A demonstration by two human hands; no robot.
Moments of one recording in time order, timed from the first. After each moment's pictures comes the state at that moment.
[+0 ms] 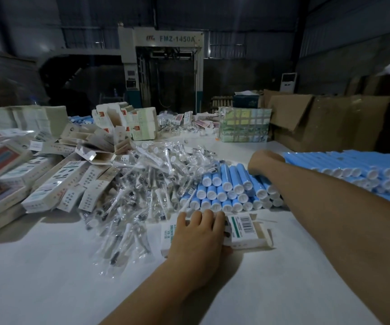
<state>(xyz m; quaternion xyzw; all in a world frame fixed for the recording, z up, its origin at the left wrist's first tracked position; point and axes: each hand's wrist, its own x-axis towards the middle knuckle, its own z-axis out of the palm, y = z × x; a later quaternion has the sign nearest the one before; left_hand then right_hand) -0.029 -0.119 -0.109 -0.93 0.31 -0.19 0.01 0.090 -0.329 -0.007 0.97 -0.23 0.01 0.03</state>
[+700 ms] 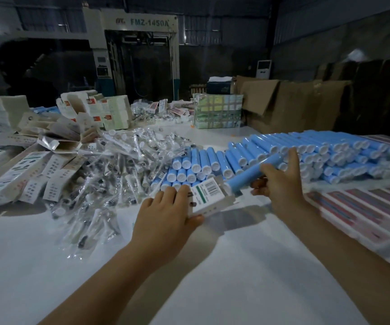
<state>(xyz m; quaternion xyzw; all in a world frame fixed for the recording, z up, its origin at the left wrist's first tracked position) -0.047 -0.116 -0.100 -0.93 0.28 -0.23 -0.06 -0.059 -0.355 -0.068 0.61 -0.14 0.32 -0.71</state>
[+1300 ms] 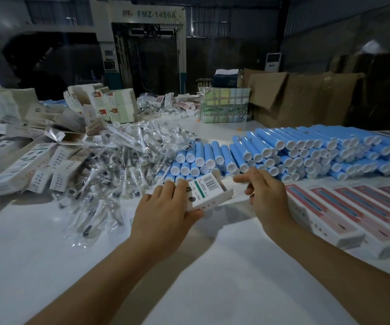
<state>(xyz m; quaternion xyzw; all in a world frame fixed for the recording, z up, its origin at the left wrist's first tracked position) -0.057 -0.116 -0.097 -0.94 0.25 -0.22 -0.06 -0.078 -0.316 -0.100 0.72 -0.09 0.31 -0.61</state>
